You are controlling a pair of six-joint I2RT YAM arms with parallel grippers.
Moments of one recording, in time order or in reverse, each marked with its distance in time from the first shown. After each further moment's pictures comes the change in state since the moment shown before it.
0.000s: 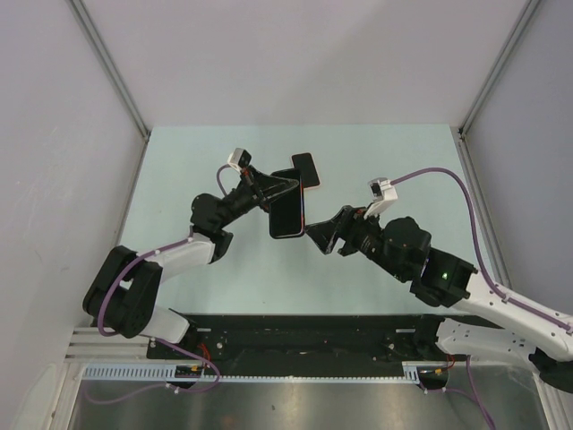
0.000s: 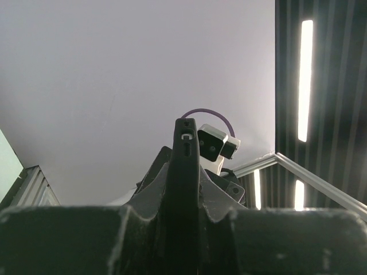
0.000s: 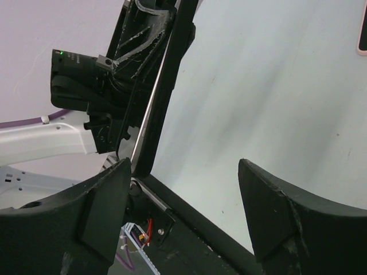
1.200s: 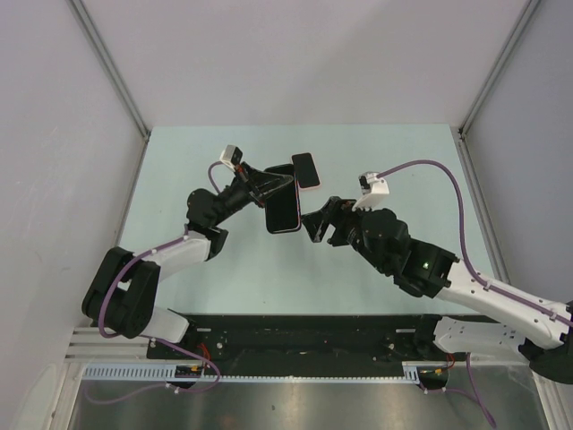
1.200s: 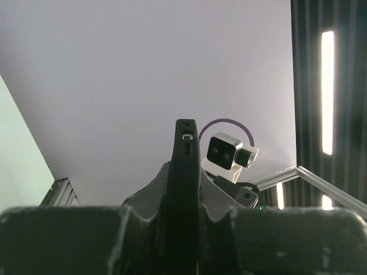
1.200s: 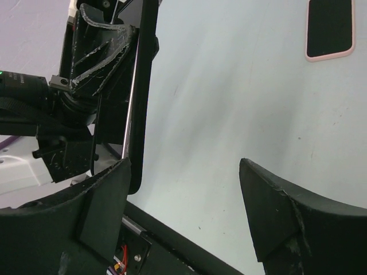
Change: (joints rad) left arm 0.047 -0.010 0.007 -0.061 0.007 0.072; right arm 0.001 0.154 0.063 -0.037 0.143 -0.005
